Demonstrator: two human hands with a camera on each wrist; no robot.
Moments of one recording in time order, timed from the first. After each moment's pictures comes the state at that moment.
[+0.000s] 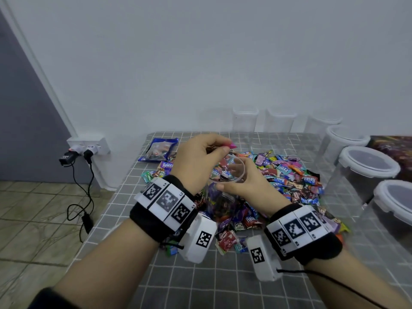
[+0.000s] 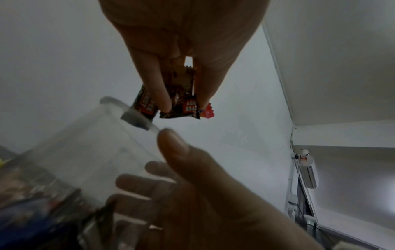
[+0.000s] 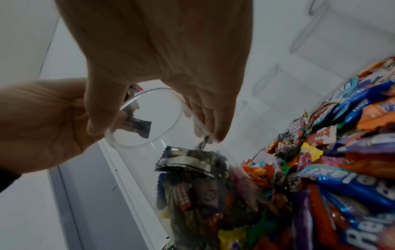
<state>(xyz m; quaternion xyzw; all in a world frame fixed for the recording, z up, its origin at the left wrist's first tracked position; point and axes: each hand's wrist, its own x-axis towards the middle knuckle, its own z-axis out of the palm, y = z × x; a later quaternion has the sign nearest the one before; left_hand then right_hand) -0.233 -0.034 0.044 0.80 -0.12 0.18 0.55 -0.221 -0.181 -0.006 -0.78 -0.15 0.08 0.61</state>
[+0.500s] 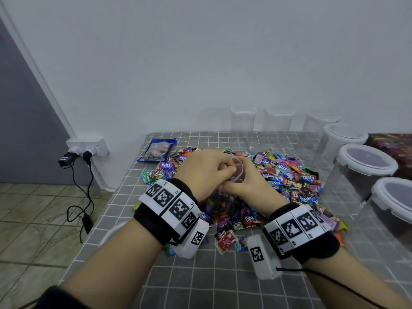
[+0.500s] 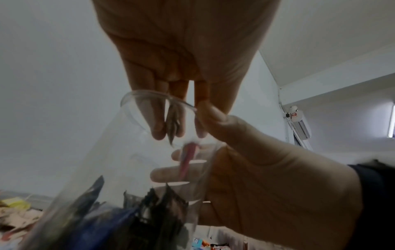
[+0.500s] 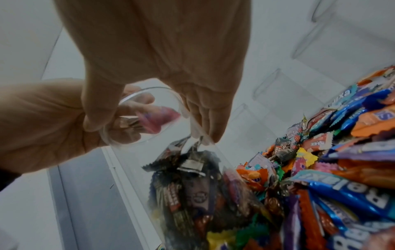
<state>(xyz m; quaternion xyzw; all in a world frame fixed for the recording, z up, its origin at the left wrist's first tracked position) -0.234 -0.041 0.041 0.95 -0.17 0.12 0.25 -0.217 -0.185 -0.012 -0.77 -0.17 0.06 0.61</state>
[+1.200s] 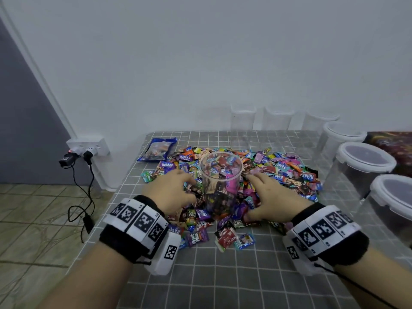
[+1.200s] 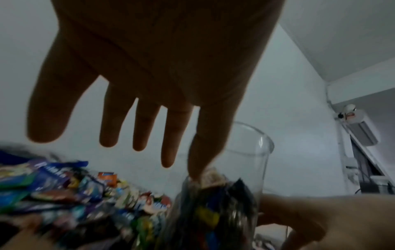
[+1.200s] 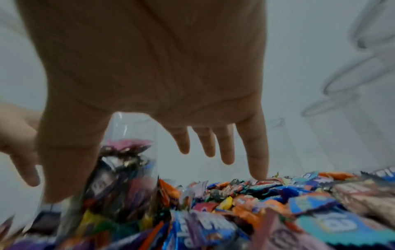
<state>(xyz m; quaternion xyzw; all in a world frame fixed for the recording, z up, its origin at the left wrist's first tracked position) -0.238 0.021 0.003 0.99 -0.03 -0.07 0.13 -0.222 -0.225 -0.011 -0.97 -0.18 0.14 0.11</state>
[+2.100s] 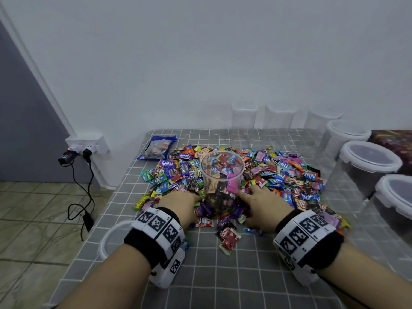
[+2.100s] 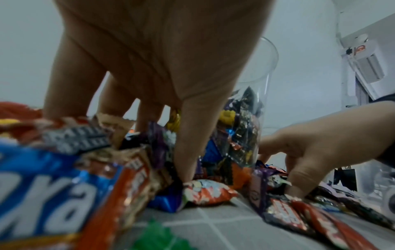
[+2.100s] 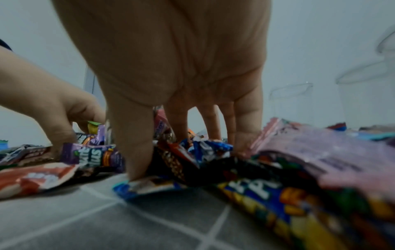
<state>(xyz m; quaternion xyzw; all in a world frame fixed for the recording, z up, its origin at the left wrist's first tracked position) -0.232 0.000 -0.037 0.98 -0.05 -0.17 -0.04 -0.220 -0.204 -0.040 -0.97 -0.18 0.15 -0.04</state>
